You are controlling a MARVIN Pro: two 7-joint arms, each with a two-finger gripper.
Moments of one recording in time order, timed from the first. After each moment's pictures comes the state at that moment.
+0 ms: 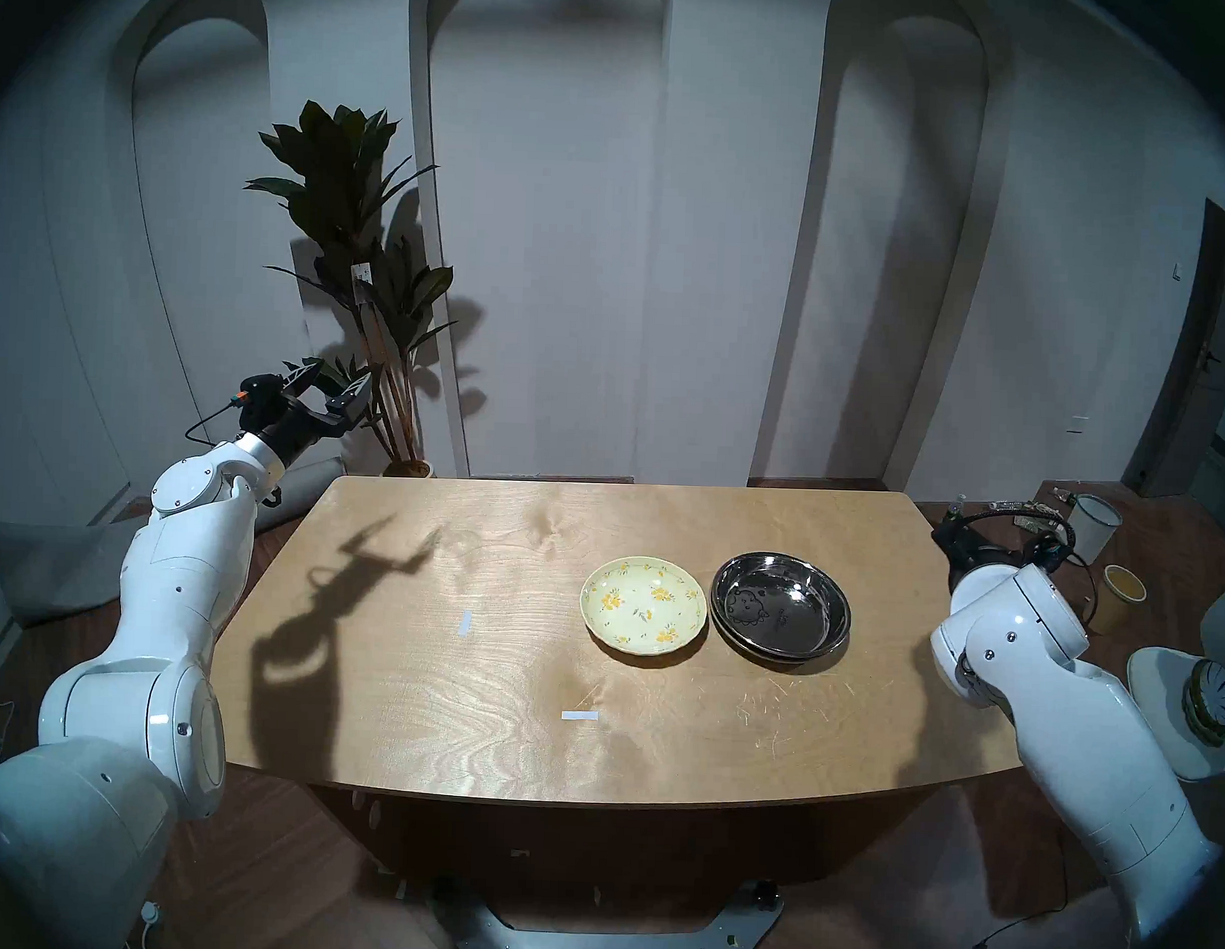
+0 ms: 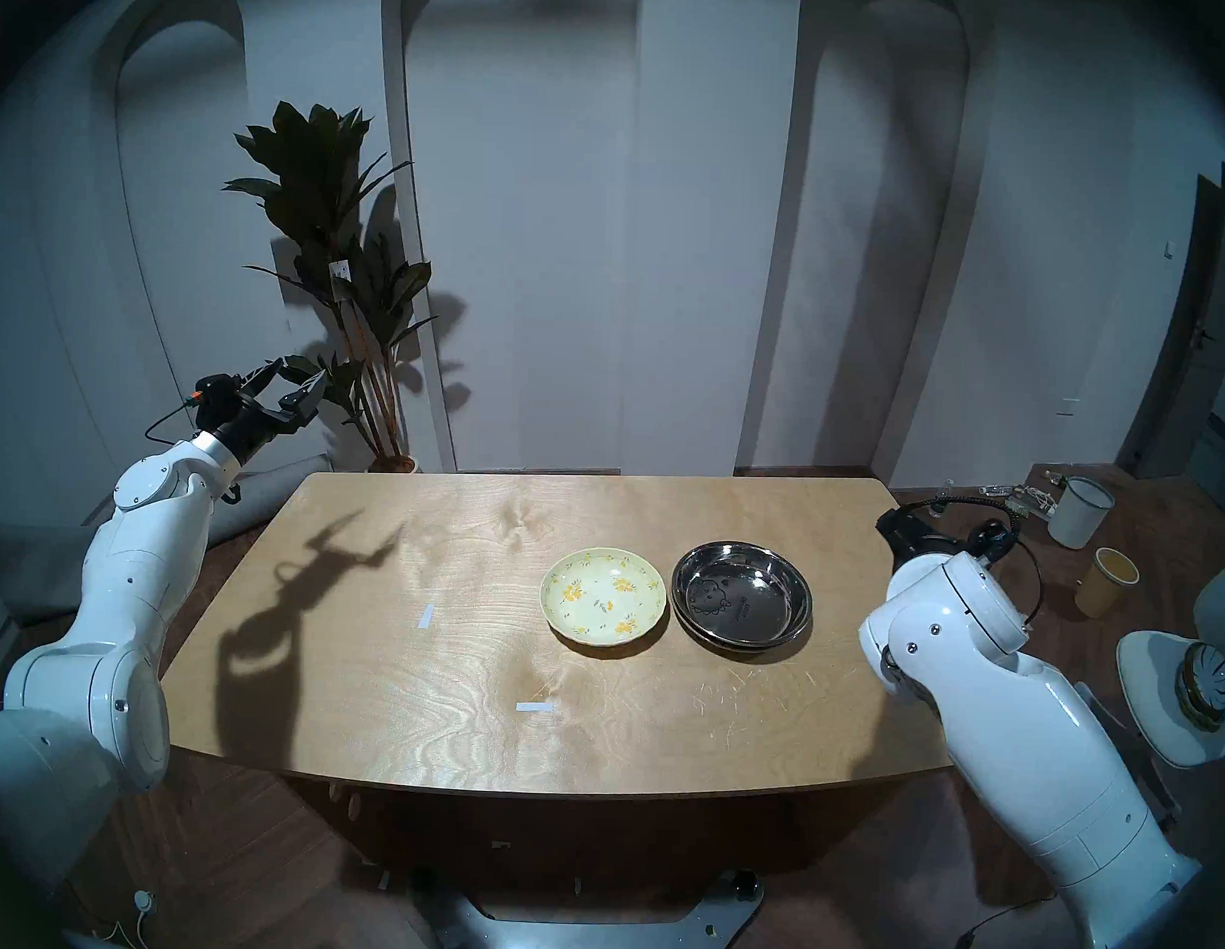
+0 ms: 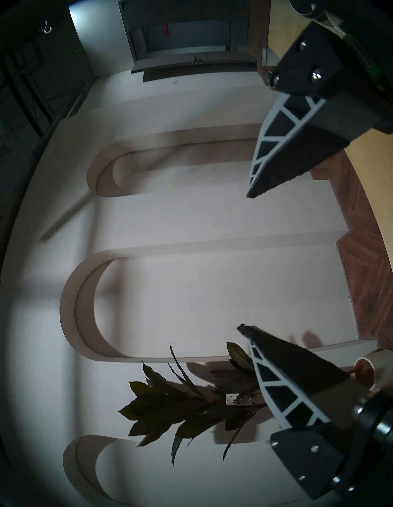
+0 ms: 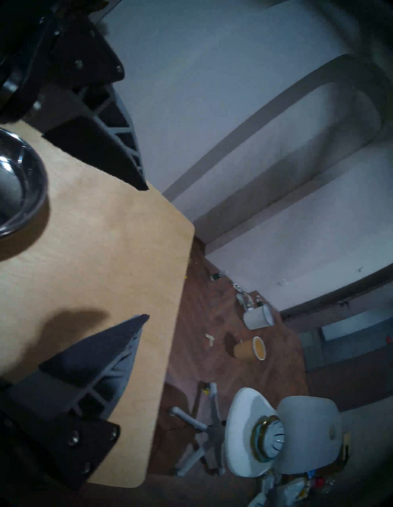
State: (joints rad) left arm 0.86 -1.10 -1.75 -0.76 -0.35 -0.26 -0.80; right arm -1.63 -0.75 1.46 -2.04 1.28 -0.14 -1.15
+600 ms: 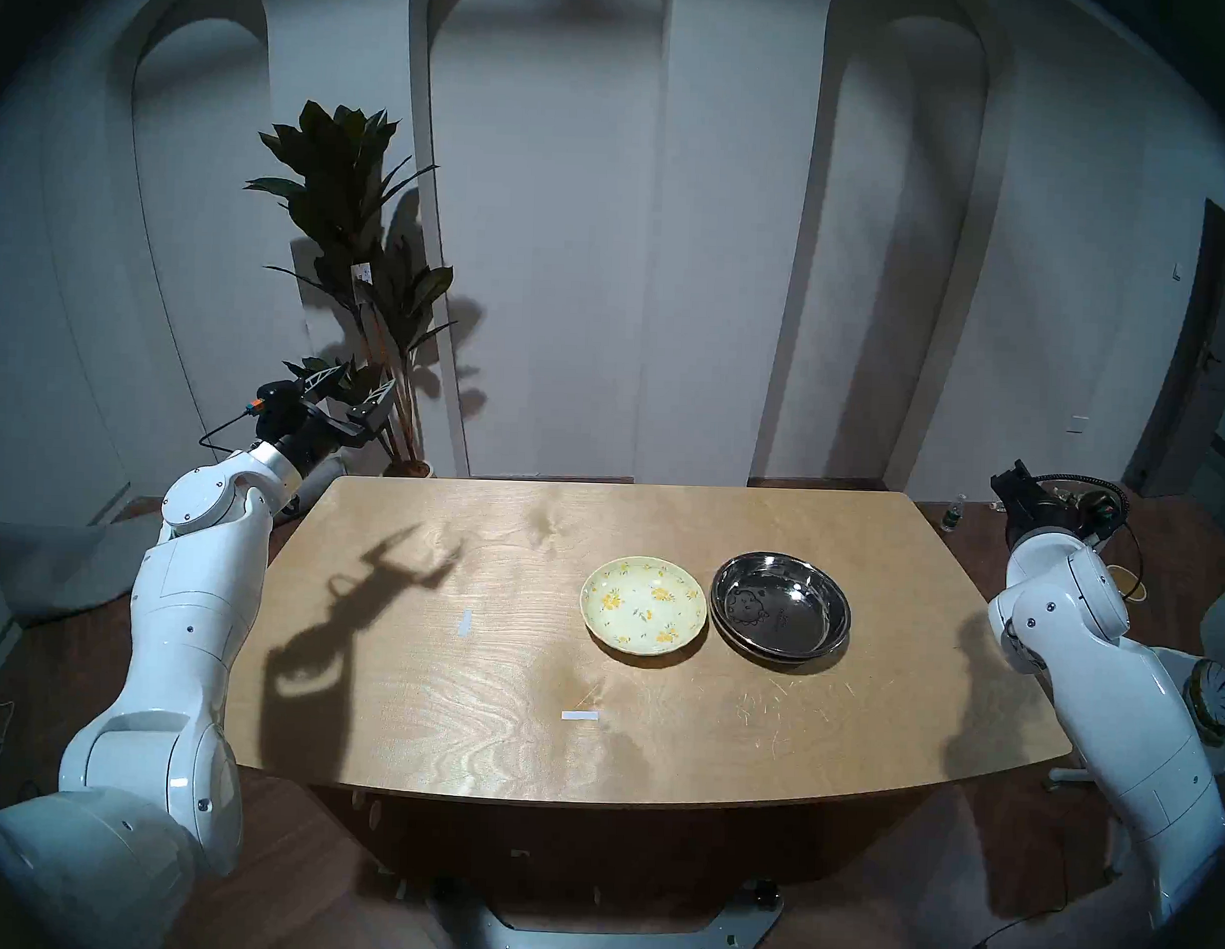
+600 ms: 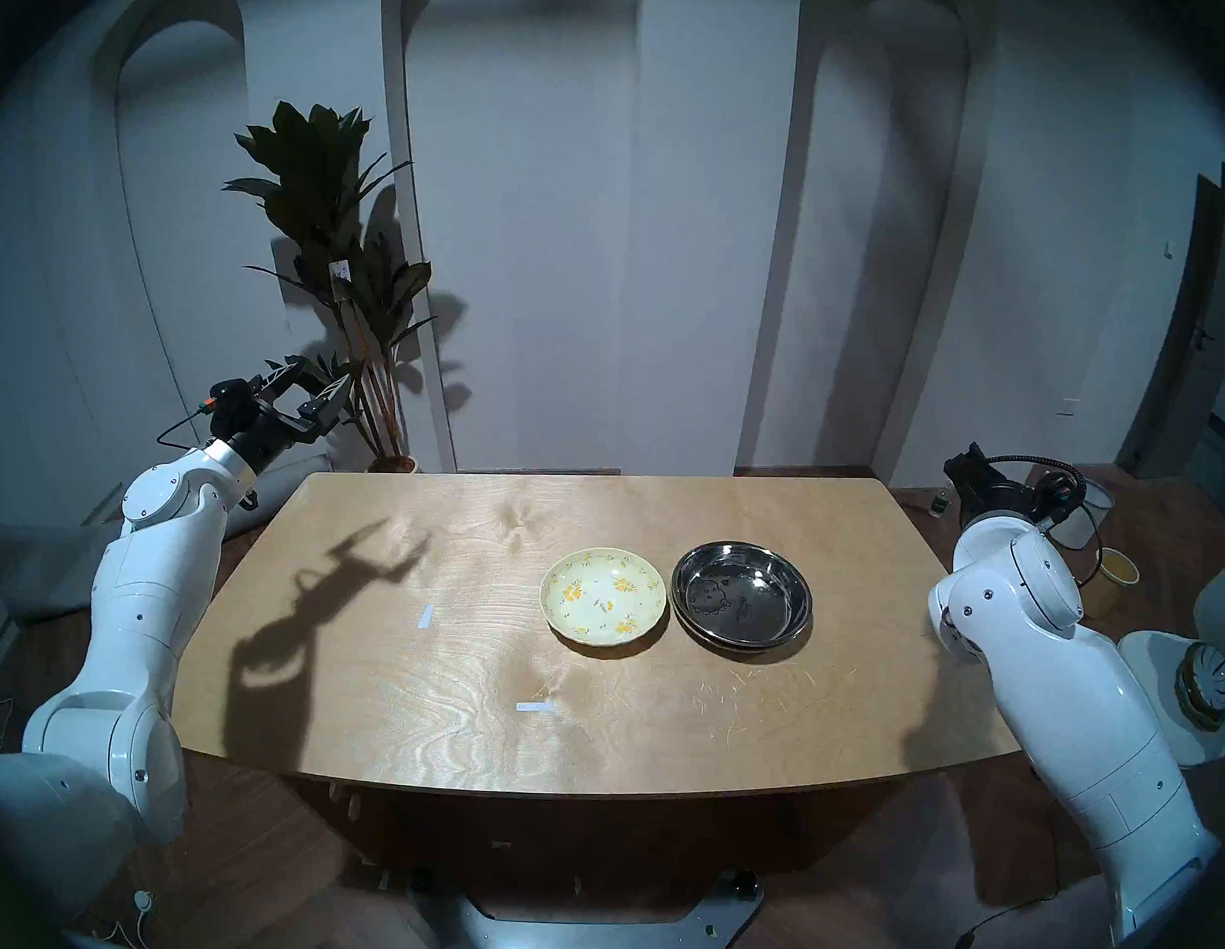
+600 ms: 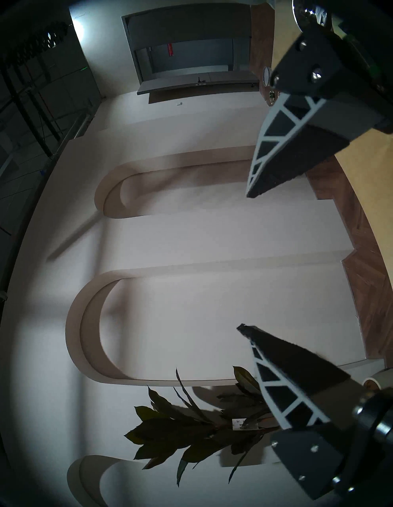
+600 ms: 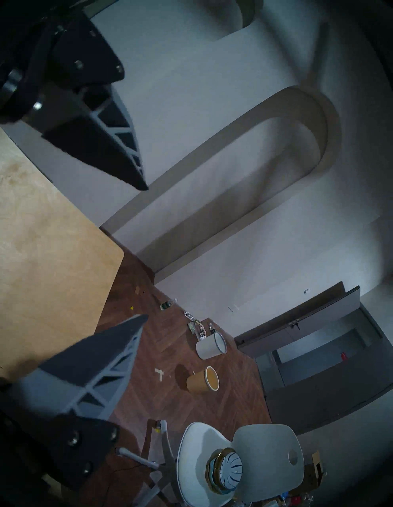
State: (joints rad) left arm 1.01 -1.15 -1.77 -1.01 -0.37 -0.15 -0.75; right arm -1.66 -0.72 1.57 -1.93 1.27 -0.25 -0.87
